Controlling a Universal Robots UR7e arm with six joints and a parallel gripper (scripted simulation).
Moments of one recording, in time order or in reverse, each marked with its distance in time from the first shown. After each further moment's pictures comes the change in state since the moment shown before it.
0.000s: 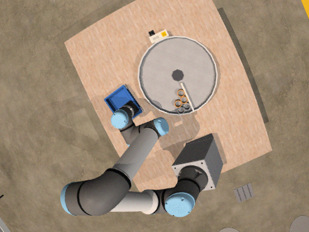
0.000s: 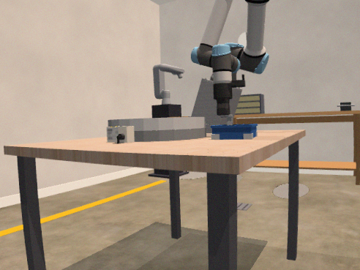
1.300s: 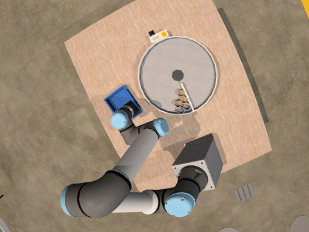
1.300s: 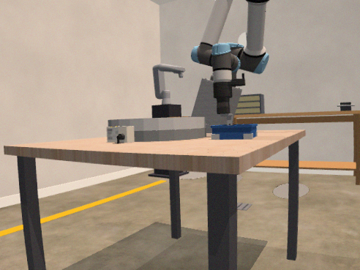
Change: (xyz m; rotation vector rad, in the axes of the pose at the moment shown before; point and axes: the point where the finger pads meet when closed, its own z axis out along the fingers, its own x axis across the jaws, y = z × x) arm 0.000 0.000 -0.005 0.000 0.000 0.000
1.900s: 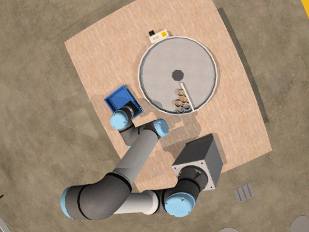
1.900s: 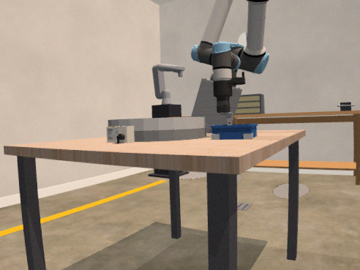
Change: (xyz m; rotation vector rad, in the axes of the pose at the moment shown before) arm 0.000 0.000 -0.006 0.000 0.000 0.000
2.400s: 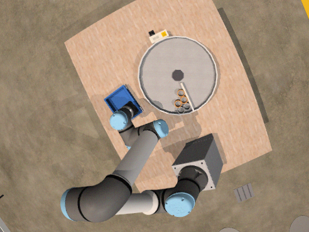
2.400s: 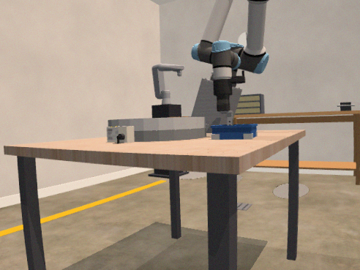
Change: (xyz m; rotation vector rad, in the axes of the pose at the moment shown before) arm 0.000 0.000 -0.005 0.000 0.000 0.000
